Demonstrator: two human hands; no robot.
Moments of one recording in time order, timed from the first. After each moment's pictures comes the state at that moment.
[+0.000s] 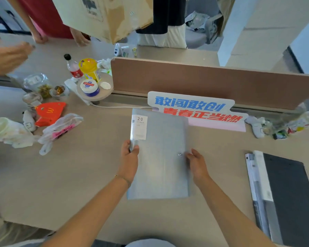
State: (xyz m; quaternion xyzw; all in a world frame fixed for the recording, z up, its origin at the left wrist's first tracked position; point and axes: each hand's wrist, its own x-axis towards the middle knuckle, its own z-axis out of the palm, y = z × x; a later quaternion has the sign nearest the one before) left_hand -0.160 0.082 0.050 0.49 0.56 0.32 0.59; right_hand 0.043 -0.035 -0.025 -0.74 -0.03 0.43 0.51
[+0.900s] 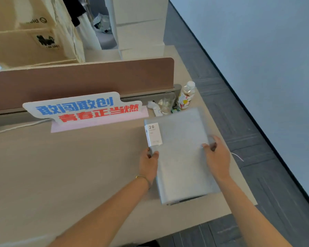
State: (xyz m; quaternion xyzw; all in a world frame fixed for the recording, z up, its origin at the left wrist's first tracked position) left_hand 0.144 -0.197 0.025 0.53 0.48 0.11 0.69; right_hand 0.287 -0.369 0.063 -0.91 -0.08 0.05 0.39
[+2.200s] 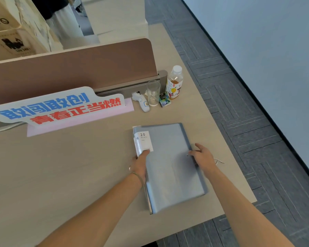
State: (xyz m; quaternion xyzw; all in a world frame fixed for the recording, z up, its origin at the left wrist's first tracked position) left_hand 0.188 -0.206 -0.080 0.37 0.62 0.03 0.70; right_hand 0.344 -0.394 -0.054 -0.84 0.07 0.34 0.41
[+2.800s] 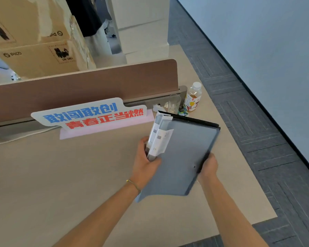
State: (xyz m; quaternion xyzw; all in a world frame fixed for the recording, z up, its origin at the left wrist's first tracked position) left_hand 0.135 -0.163 0.063 0.68 0.32 0.17 0.63; right_hand 0.283 -0.313 0.011 -0.55 0.30 0.25 0.73
